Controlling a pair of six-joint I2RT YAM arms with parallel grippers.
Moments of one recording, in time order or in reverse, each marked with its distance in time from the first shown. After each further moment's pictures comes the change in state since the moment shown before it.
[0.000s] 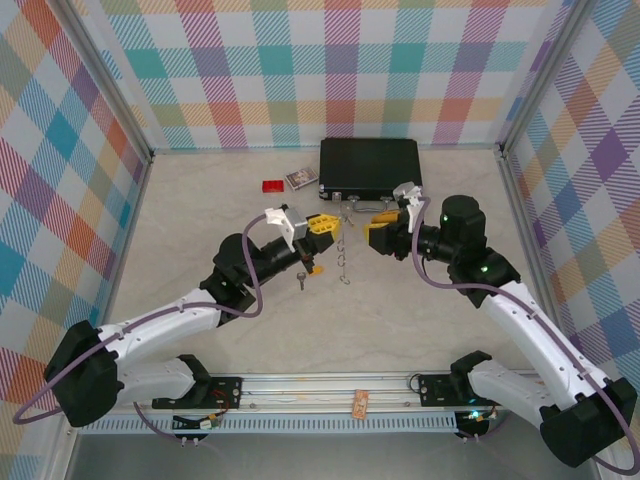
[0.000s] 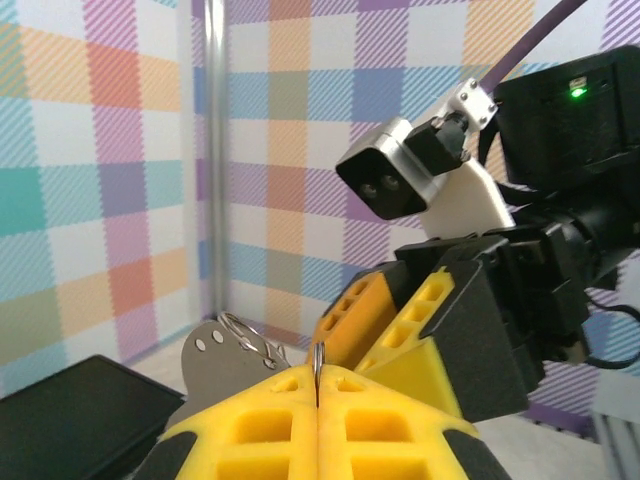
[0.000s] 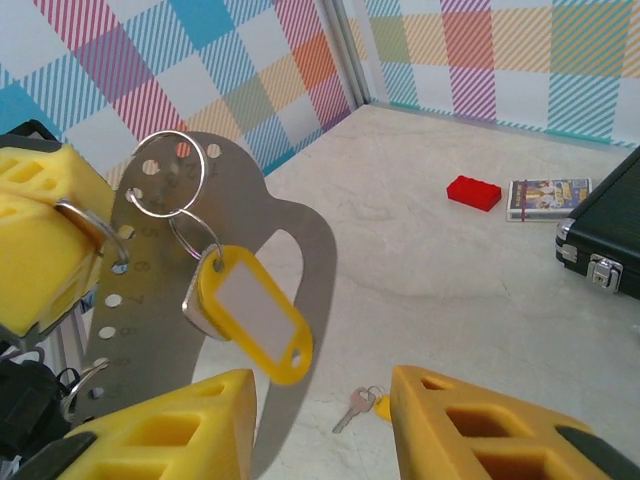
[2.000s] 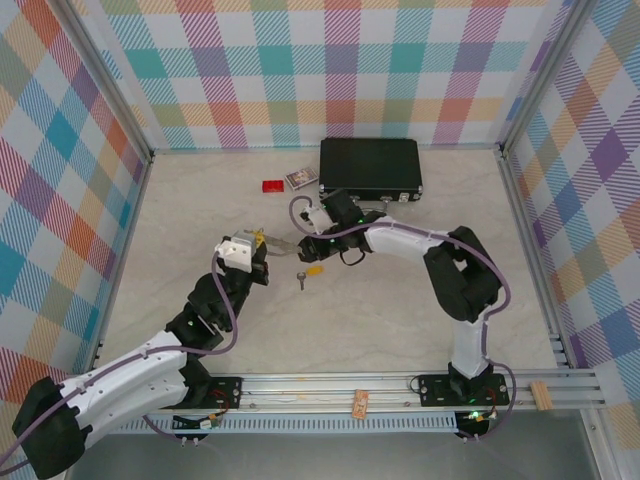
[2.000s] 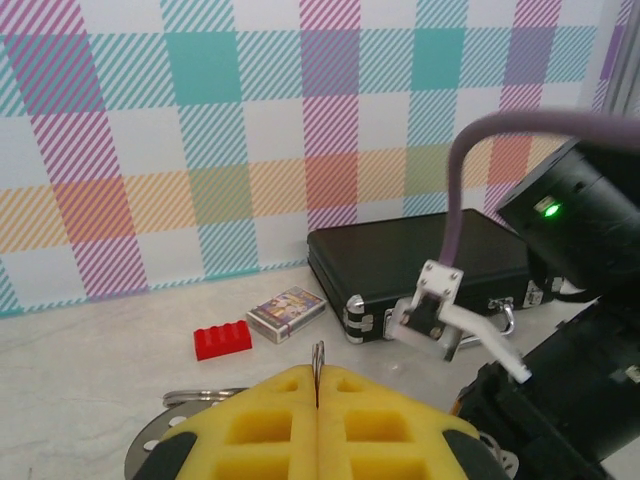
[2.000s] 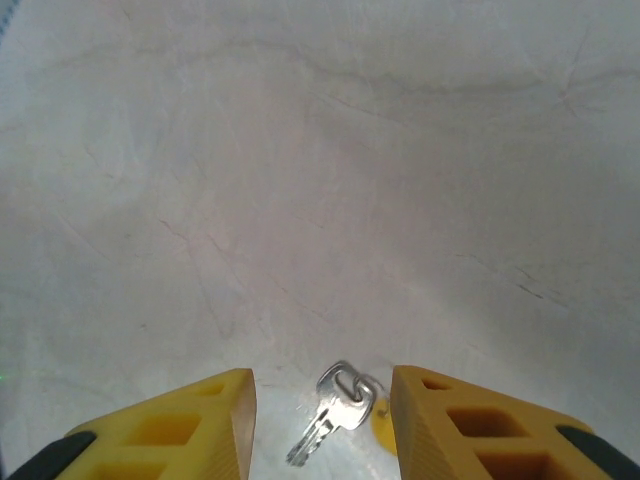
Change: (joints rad) left arm 0.035 -0.406 -0.344 -0.262 -0.740 0.105; right arm 0.251 0.993 0.447 -0.087 0.101 0.011
